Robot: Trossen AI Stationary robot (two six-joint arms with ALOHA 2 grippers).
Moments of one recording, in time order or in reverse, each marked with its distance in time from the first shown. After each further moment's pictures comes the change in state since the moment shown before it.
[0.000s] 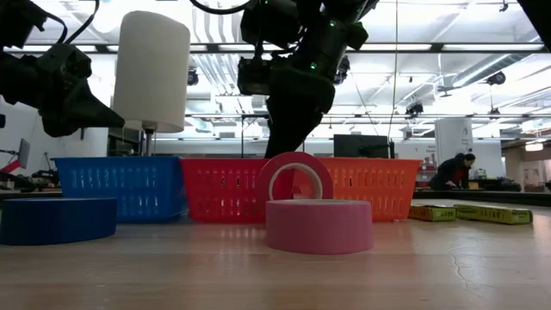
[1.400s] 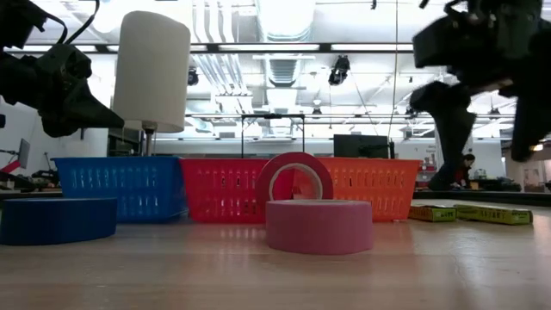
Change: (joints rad) left arm 0.000 0.000 0.000 -0.006 0.000 0.000; right arm 0.324 -0.569 -0.621 -0.131 0.050 0.166
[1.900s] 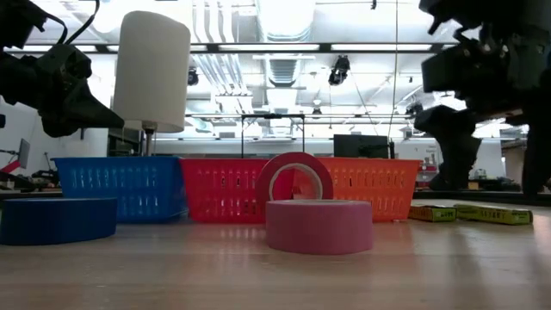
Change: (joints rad) left arm 0.000 0.000 0.000 -0.001 0.000 0.000; right arm -0.002 0.000 -0.131 0.168 -0.010 -0.025
